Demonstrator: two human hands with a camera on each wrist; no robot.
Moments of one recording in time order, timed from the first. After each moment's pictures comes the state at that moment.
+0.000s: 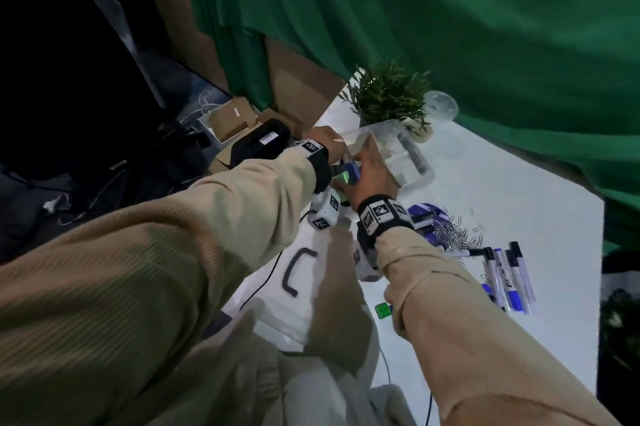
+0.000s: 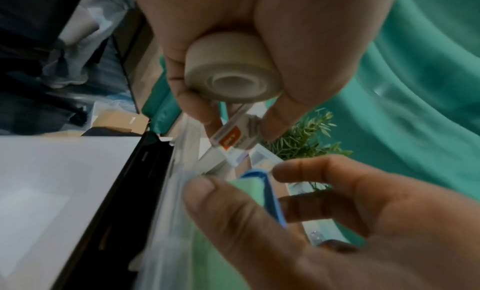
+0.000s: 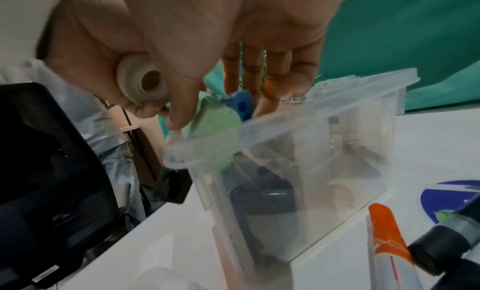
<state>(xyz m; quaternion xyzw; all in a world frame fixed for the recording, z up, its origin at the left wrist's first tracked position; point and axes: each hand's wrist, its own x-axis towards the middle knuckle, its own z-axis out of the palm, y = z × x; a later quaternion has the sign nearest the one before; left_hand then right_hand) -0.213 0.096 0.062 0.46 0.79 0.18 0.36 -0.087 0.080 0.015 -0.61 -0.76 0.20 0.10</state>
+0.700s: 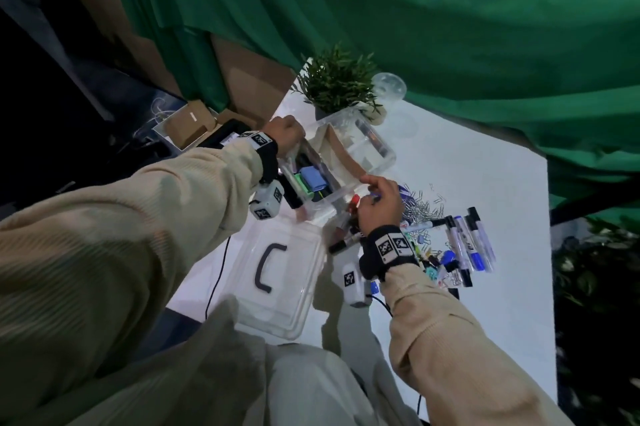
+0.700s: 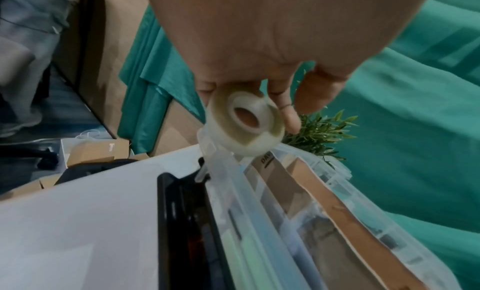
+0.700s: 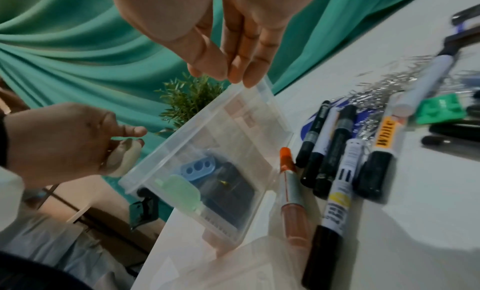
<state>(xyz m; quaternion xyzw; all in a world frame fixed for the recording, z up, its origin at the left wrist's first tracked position) -0.213 0.113 0.044 0.60 0.72 0.10 0.32 0.003 0.029 -0.009 -0.67 -0.56 0.29 0.38</state>
